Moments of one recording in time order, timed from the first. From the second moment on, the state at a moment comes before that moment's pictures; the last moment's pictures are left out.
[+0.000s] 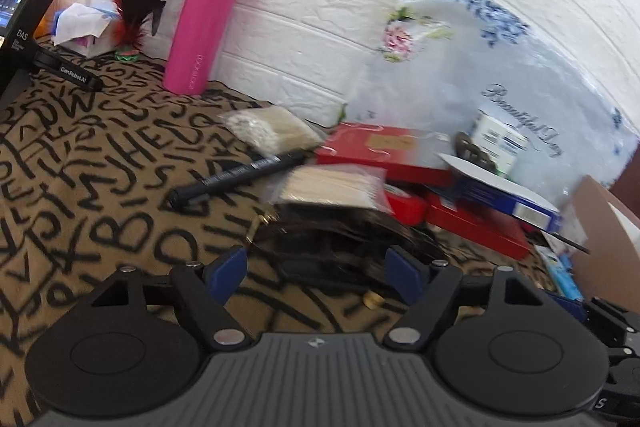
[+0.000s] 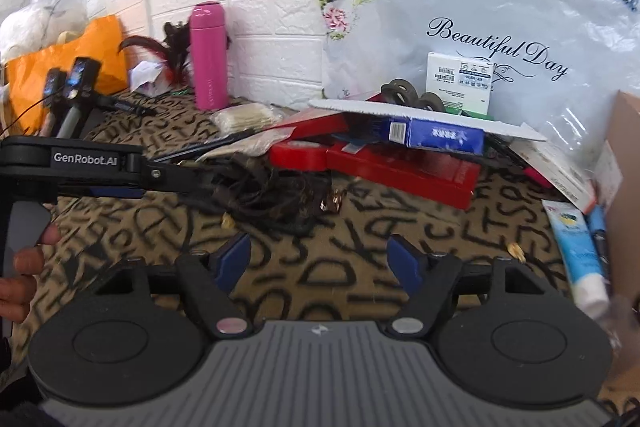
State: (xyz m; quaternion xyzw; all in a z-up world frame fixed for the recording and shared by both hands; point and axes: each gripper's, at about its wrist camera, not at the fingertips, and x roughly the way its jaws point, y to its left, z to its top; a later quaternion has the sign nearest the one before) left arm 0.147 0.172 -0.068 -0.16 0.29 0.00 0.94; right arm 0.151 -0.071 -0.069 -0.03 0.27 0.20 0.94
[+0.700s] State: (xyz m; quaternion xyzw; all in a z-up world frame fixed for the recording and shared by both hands) left arm 0.162 0.160 -0.085 -0.12 0.33 -0.03 0.94; right arm 0.211 -0.054 -0.090 0.04 0.34 0.21 0.92
